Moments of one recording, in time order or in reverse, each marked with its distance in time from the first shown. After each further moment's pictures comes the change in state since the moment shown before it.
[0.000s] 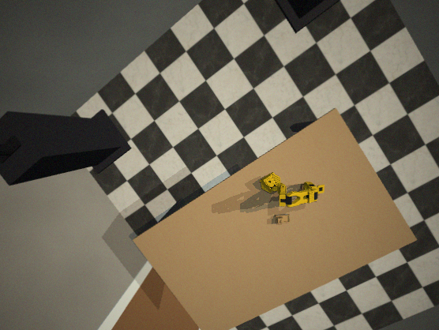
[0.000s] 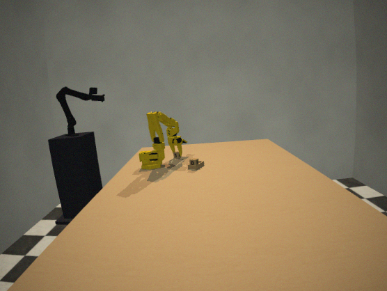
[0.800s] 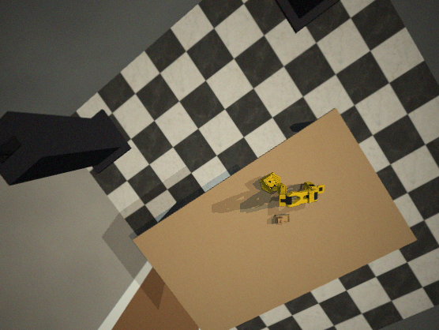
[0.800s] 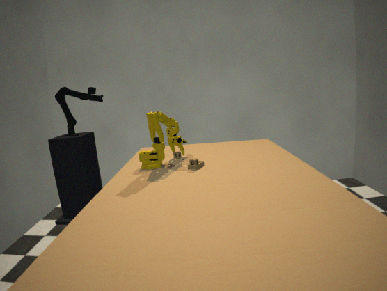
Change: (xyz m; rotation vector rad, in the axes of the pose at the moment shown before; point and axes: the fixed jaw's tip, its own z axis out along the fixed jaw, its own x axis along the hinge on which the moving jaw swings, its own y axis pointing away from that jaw) arm 0.000 0.000 0.000 0.000 0.000 0.000
